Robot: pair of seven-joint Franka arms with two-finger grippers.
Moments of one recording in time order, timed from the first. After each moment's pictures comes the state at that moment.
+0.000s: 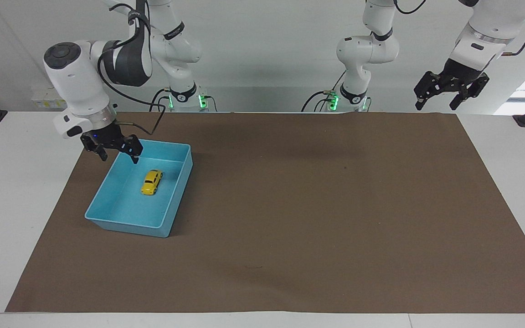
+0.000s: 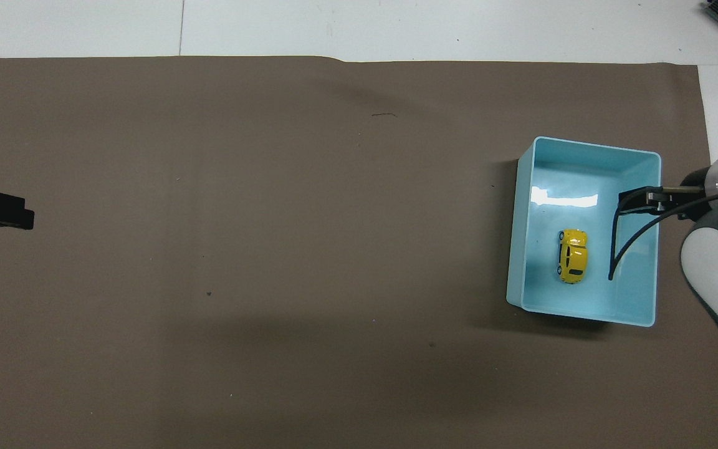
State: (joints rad) left arm -0.05 -0.07 -0.01 -1.53 -0.02 1.47 -0.02; right arm -0.27 0.00 0.18 -1.86 -0.05 1.89 0.03
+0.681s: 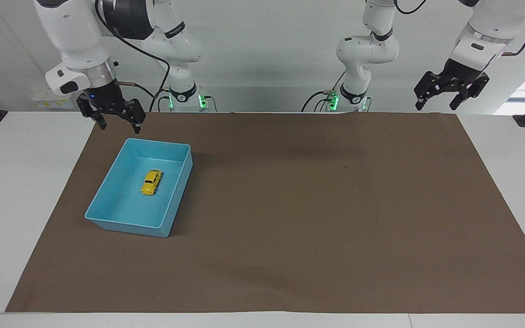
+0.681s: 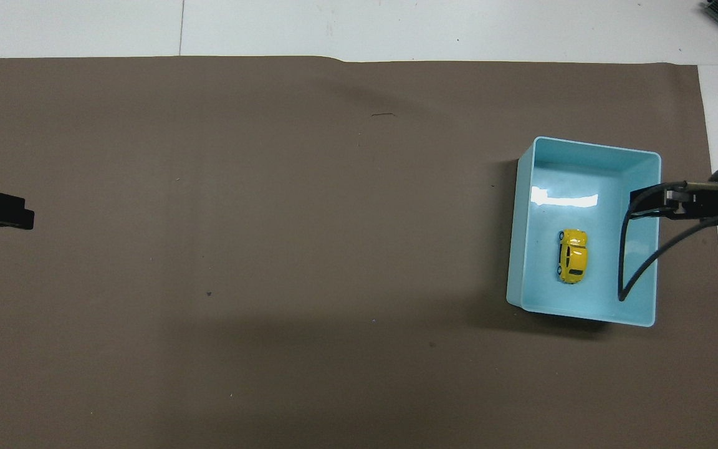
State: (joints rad) left arm -0.05 -0.07 -0.01 -1.53 -0.02 1.47 -0.02; right arm -0.18 -0.07 0.20 -1.72 -0.04 1.68 0.17
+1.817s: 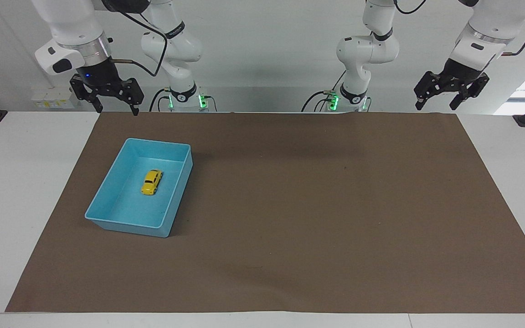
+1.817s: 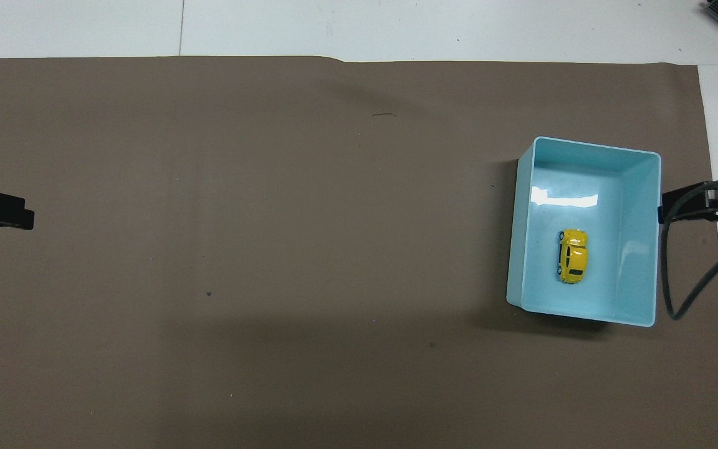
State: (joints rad) left arm -0.05 -0.07 -0.01 -1.53 -0.02 1.47 -0.02; right arm -0.18 -0.03 0.19 -1.53 -0.04 1.49 0.08
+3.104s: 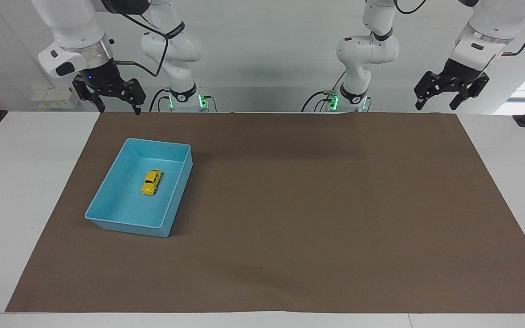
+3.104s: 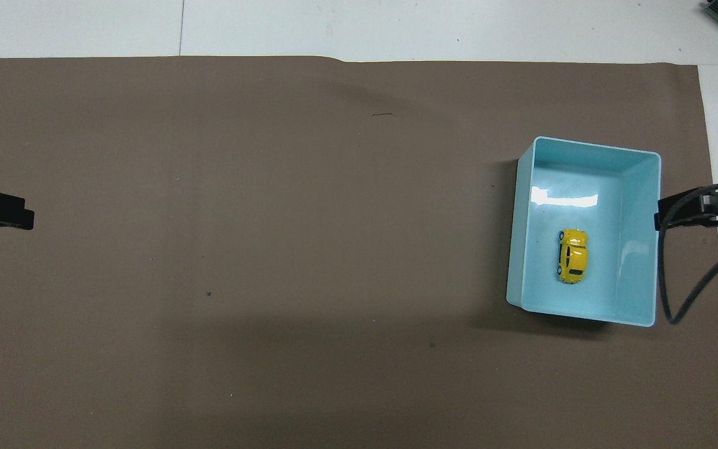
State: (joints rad) left arm -0.05 -0.07 -0.01 -1.53 -0.02 1.47 -0.02; right arm -0.18 -0.03 0.19 -1.54 -0.04 1.46 0.08
